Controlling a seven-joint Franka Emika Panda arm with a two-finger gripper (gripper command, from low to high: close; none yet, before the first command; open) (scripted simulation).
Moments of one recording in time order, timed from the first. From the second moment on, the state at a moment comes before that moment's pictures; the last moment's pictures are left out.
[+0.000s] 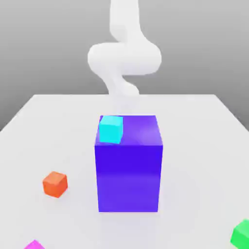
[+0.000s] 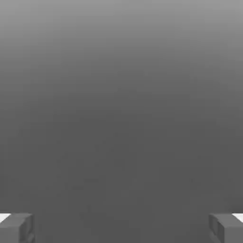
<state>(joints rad) -0.02 -0.71 -0.01 -2.29 0.00 2.32 0.82</state>
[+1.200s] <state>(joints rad) -0.25 0.59 -0.10 -2.11 0.12 2.70 1.01</state>
